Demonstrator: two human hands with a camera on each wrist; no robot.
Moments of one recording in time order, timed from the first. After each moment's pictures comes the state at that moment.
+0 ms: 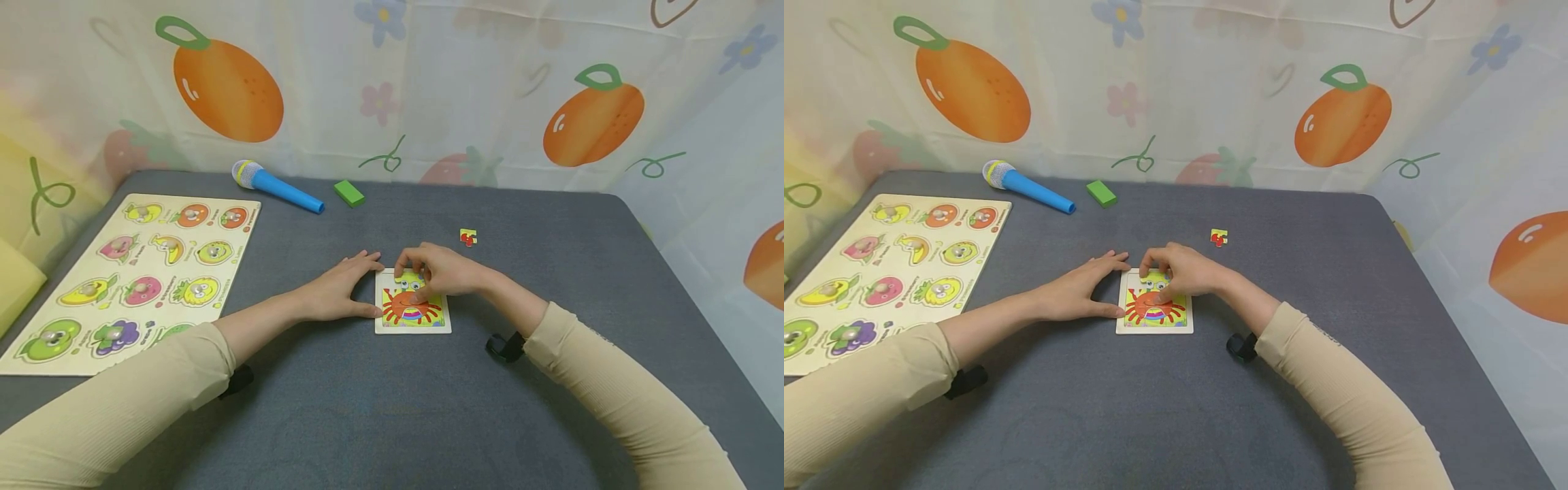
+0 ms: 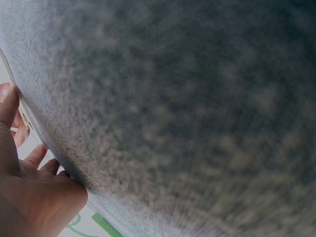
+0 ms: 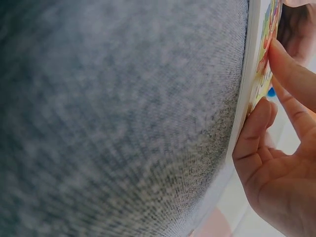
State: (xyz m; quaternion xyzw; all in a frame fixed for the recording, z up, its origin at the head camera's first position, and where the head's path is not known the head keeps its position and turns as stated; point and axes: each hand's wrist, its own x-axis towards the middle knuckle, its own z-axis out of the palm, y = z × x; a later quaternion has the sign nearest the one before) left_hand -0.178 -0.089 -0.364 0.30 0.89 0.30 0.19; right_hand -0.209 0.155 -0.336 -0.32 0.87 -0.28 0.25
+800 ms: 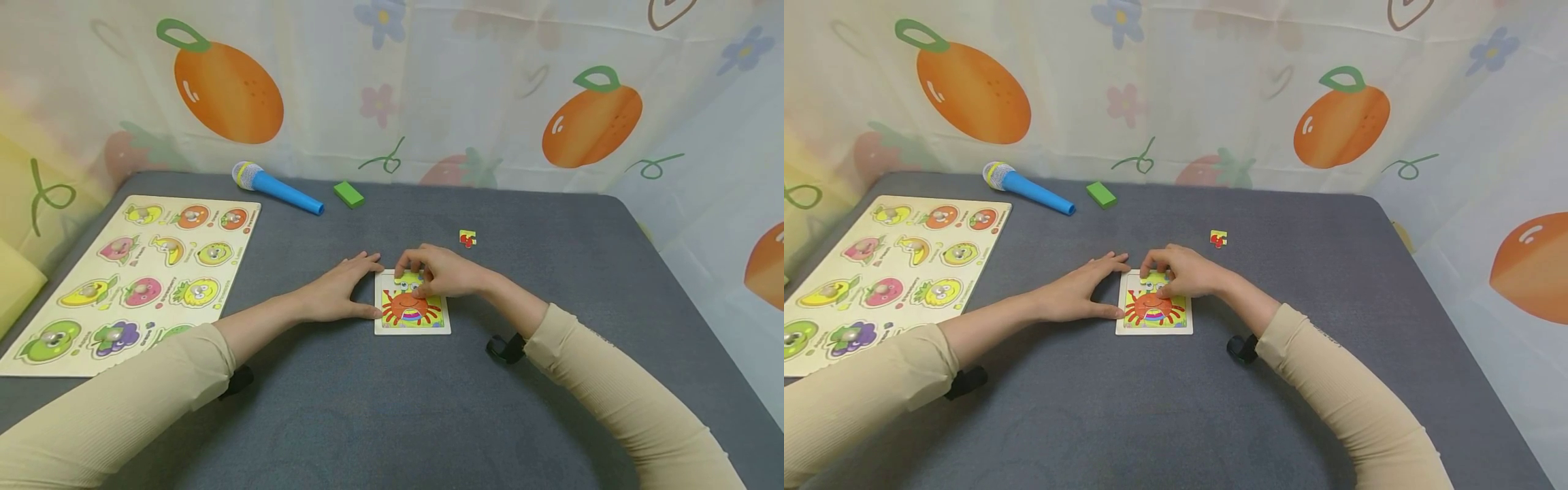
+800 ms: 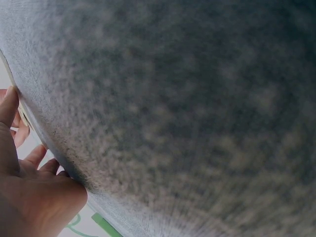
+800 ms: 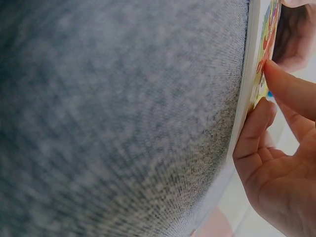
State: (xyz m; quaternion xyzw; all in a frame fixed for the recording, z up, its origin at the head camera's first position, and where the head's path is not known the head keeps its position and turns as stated) left_hand -0.178 -0.088 -0.365 0.29 0.89 0.29 0.19; right_hand -0.208 0.157 -0.338 -0.32 0.88 -0.26 0.24
